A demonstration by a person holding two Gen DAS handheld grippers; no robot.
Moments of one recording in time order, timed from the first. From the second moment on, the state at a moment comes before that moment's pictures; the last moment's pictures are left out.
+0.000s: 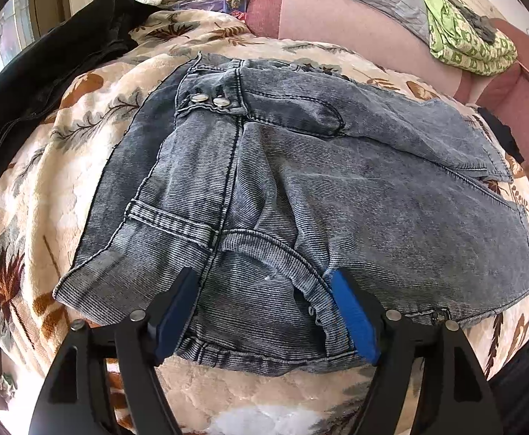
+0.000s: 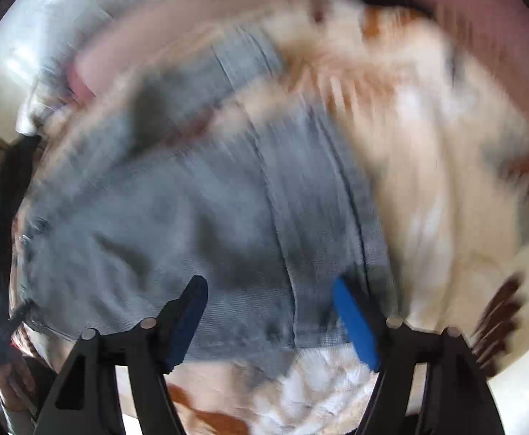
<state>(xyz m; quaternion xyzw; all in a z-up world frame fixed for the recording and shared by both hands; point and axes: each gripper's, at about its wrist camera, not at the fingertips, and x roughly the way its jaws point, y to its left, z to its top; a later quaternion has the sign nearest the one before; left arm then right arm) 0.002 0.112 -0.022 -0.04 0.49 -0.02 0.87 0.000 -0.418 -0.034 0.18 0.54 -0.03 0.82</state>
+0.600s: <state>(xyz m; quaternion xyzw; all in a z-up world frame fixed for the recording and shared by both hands) 0.014 0.104 -0.006 -0.05 0.49 0.00 0.87 -0.011 -0.412 -0.018 0.23 0.51 -0.01 0.83</state>
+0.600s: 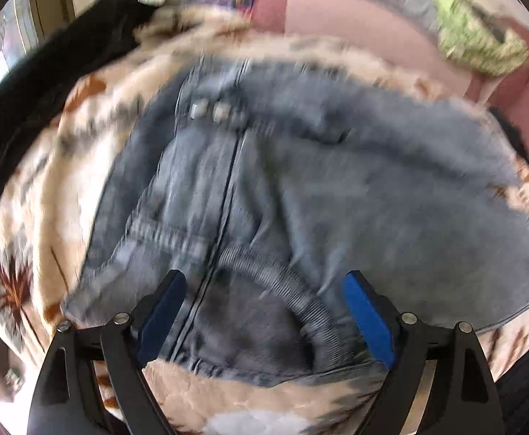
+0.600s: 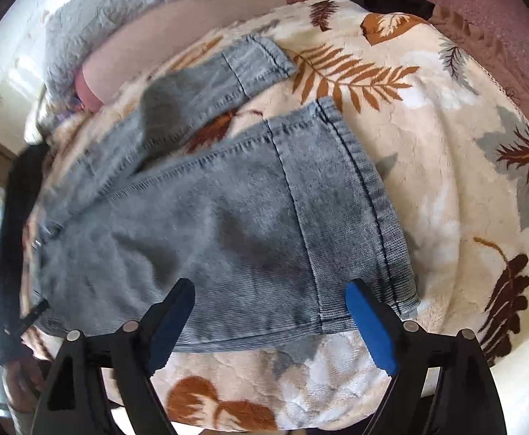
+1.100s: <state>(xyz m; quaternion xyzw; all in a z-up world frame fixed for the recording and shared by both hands) 0.135 0.193 0.003 -0.20 0.46 0.07 0.87 0.176 -0.469 -0.032 0.27 0.51 -0.07 0.81</state>
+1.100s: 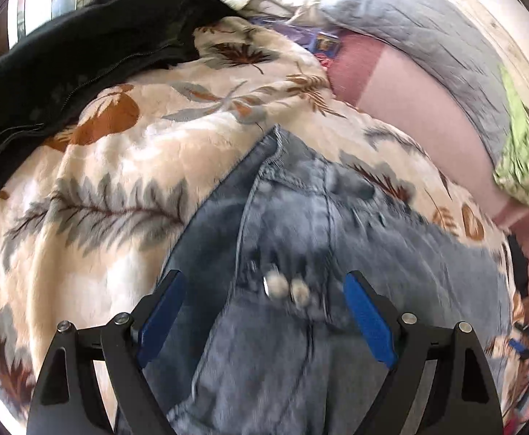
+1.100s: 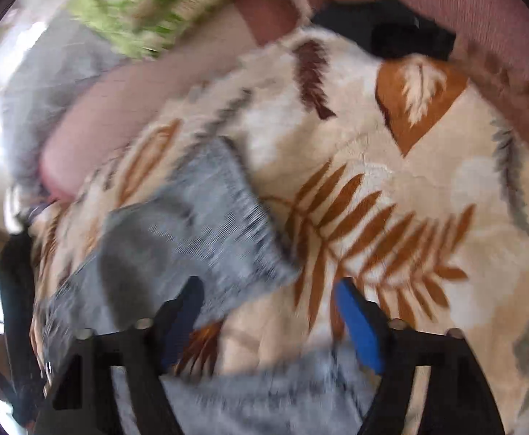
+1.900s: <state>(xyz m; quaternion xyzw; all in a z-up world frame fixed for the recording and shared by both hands) 0.177 0.166 -0.007 -0.05 0.49 0.09 0.86 0.135 -0.428 0.005 0.07 0.49 -0.09 0.86</state>
